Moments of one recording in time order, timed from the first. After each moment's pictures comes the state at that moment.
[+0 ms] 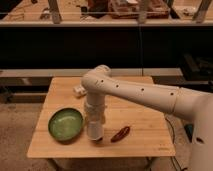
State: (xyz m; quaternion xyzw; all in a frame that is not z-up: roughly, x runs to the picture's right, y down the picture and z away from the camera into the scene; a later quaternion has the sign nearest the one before) arm -0.062 0.157 0.710 -0.22 -0.36 -0.66 0.62
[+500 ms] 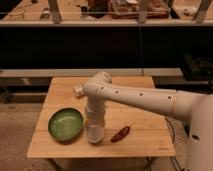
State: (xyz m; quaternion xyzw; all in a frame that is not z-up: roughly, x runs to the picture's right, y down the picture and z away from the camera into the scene) arm -0.060 0.168 0.721 -0.22 -0.35 -0.66 0.62
